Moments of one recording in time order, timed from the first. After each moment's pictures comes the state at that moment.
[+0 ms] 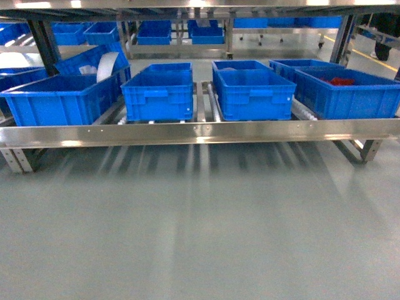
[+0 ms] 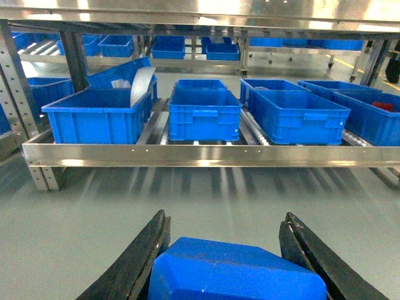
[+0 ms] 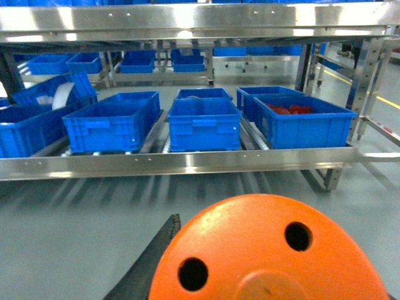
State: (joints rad) left arm 0.00 0.75 0.13 0.62 0.00 0.00; right arm 0.00 0.75 0.12 0.62 0.00 0.01
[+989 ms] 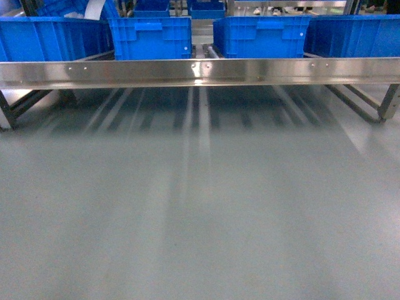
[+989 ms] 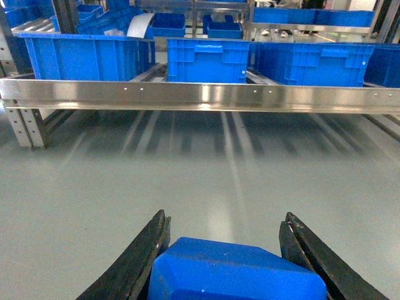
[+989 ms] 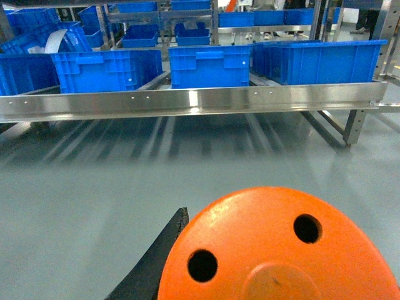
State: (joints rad) left arm 0.00 0.75 0.12 0.61 0.00 0.00; right arm 0.00 0.75 0.12 0.62 0.00 0.01
